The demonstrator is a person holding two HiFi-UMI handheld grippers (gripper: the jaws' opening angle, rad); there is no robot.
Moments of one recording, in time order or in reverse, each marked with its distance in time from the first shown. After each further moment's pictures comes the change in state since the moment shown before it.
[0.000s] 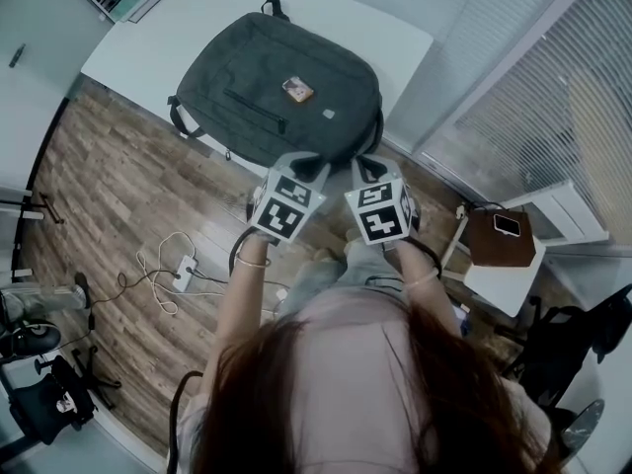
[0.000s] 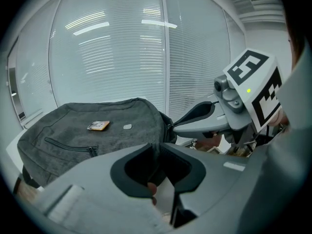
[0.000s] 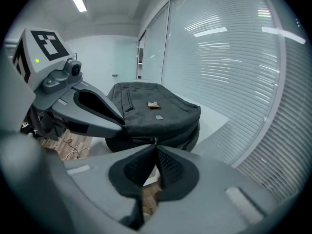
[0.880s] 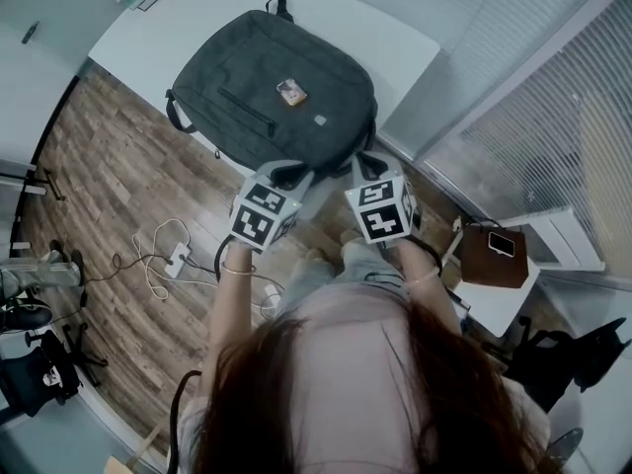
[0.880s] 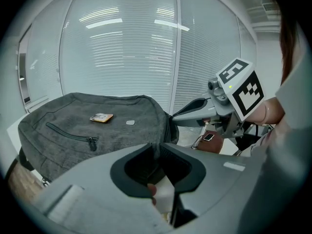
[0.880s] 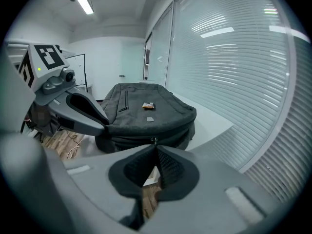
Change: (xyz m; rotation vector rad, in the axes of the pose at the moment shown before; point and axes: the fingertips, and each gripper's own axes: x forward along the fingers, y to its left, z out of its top) left arm 0.006 0.004 -0.003 -0.132 -0.001 0.022; right arm 0.012 -0.040 0.006 -0.062 -0.015 0.075
